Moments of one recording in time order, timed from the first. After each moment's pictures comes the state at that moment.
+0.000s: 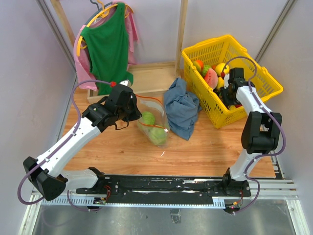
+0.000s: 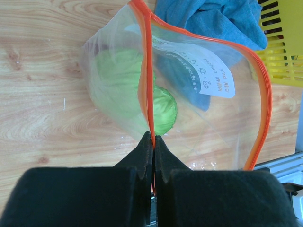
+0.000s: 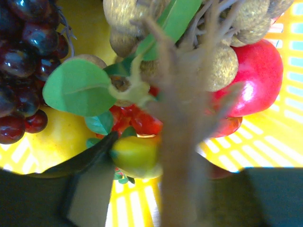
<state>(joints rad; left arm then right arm) -0.65 1.20 1.26 -0.79 -0.16 -0.74 -0.05 1.79 1.42 -0.68 0.14 -0.28</state>
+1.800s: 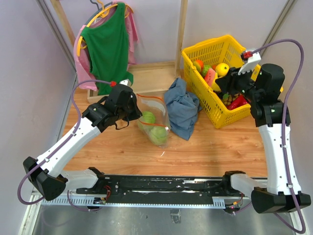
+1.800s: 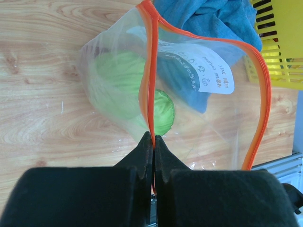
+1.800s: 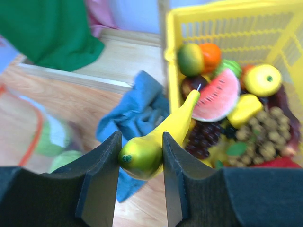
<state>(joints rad) -0.65 1.20 1.26 -0.77 -0.16 -0.74 0.03 1.11 1.44 -0.59 -0.37 0.00</state>
